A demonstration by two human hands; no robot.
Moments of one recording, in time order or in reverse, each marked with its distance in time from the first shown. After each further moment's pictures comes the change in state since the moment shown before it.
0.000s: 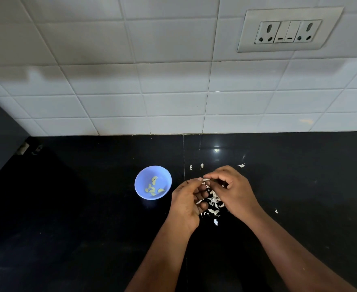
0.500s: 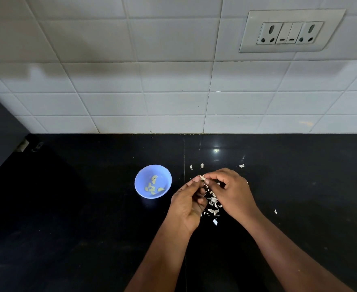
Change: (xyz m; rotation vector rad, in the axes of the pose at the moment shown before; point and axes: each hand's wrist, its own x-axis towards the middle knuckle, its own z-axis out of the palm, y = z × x) left_hand 0.006 -0.007 -0.005 -0.255 -0.049 -0.064; right_hand -0.001 -0.002 0.006 -0.168 0.031 -0.018
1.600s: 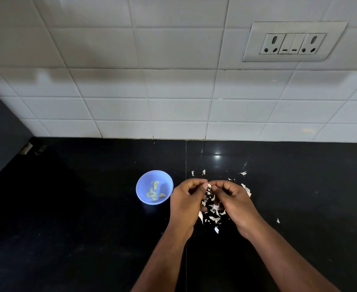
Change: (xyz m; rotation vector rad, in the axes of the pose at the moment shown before) left_hand -0.005 0.008 -0.002 0.694 0.015 0.457; right_hand -0.005 -0.004 0.002 0.559 -0.099 0.388
